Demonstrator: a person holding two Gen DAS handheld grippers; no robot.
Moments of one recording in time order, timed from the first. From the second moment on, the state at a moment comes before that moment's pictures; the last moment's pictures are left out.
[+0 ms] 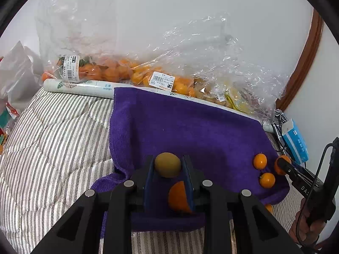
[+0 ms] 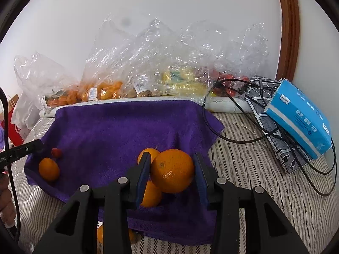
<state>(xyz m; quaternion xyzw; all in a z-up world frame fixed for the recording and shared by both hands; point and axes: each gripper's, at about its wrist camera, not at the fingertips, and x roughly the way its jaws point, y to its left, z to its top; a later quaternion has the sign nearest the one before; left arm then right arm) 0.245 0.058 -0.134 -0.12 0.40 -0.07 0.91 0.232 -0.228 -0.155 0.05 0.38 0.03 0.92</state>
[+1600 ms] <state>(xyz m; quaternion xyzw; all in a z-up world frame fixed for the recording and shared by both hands) 0.255 0.053 -0.147 -0.09 0.44 -0.06 0.89 0.233 -0.222 -0.158 0.04 0.39 0.04 0.92</state>
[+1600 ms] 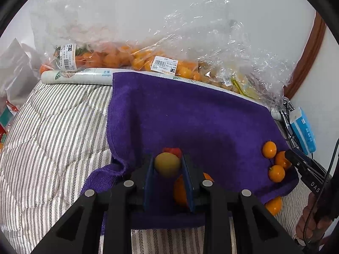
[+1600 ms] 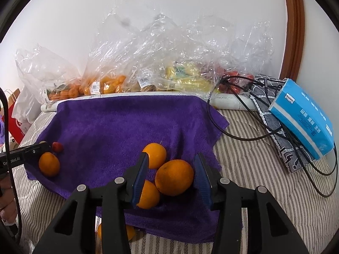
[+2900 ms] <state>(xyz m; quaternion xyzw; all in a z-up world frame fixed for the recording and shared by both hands) 0.208 0.053 -0.104 -0.07 0.41 -0.07 0.91 0.182 -0.203 -0.135 0.03 0.41 0.07 0.91</state>
